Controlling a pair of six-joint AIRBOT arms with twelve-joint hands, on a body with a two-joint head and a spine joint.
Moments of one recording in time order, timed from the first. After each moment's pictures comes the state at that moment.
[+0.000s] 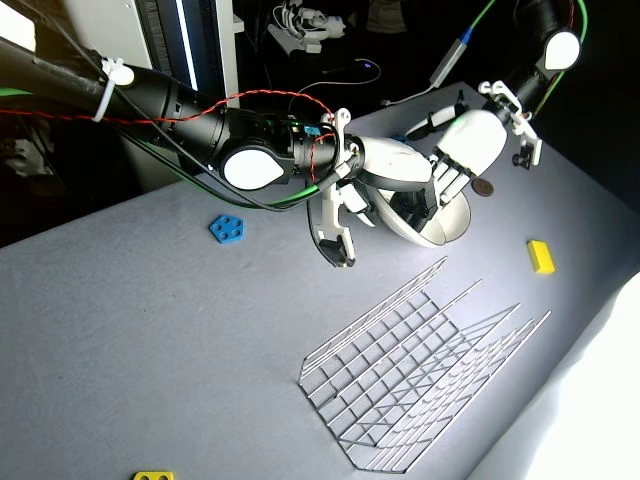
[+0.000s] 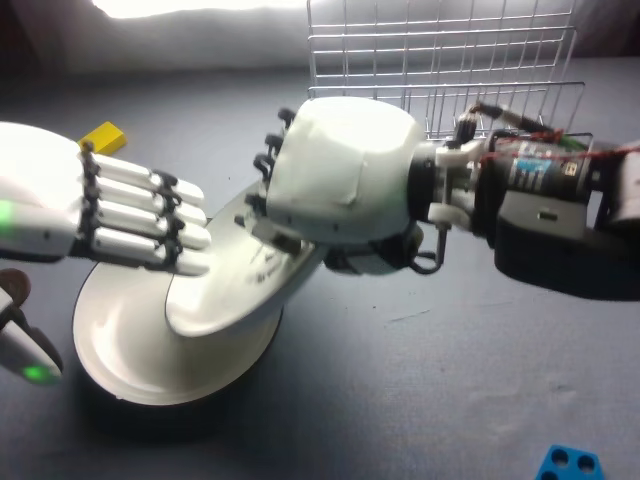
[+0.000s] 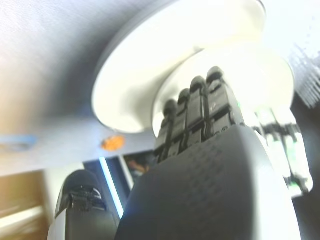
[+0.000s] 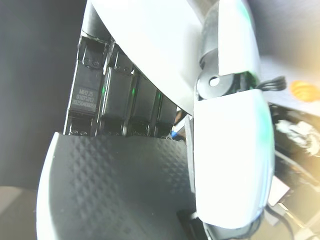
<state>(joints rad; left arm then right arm) 0.46 -0.95 1.56 1.60 -1.11 -0.11 -0.33 -1.32 1.08 -0.16 0.37 -1.34</state>
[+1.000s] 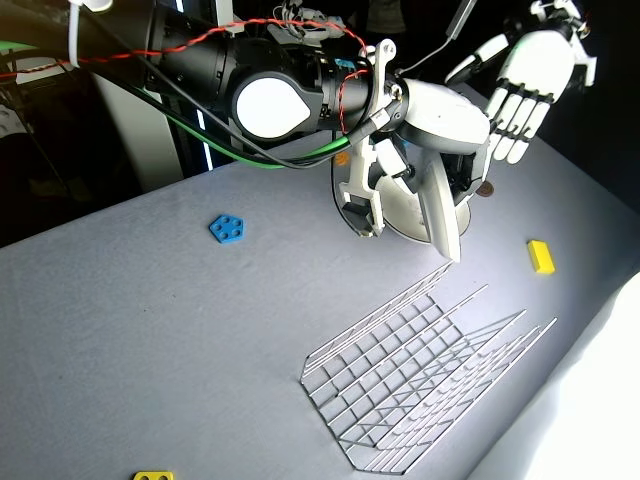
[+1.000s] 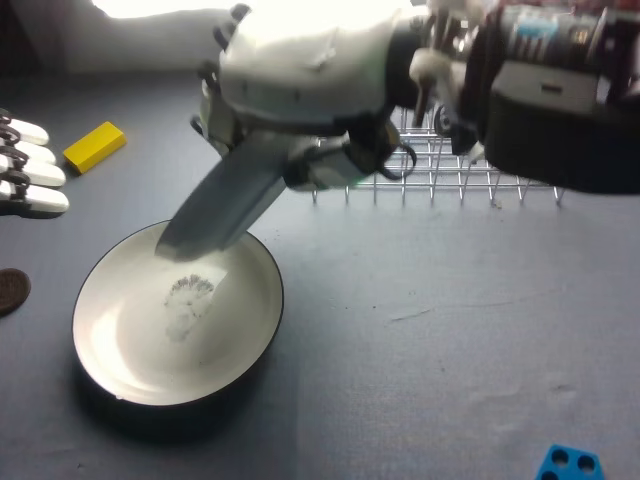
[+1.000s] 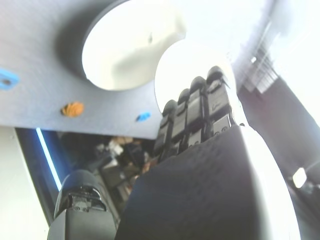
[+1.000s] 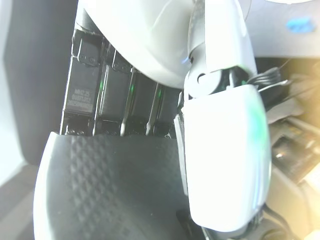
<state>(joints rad) 0.39 -0.70 1.53 1.63 -1.12 -0.30 -0.09 -1.28 1.04 -0.15 0.22 -1.11</state>
